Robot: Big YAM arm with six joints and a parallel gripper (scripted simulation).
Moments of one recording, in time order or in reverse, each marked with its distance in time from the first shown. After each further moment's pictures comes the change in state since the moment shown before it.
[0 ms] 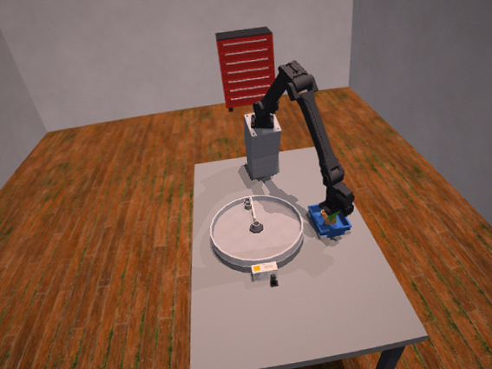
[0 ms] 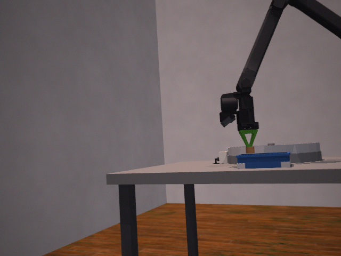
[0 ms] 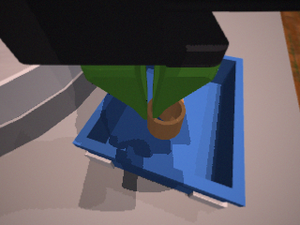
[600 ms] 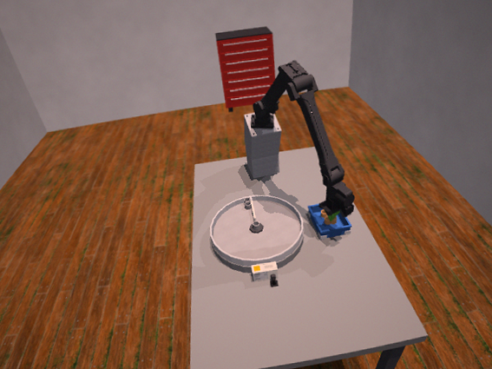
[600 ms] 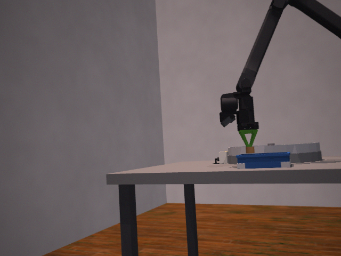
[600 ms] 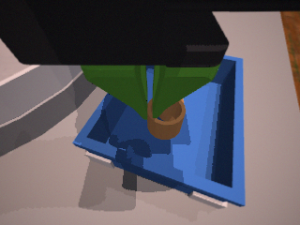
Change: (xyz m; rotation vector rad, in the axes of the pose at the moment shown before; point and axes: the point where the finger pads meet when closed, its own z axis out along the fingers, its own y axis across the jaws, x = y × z) arm 0.000 0.000 0.000 0.000 -0.001 0.000
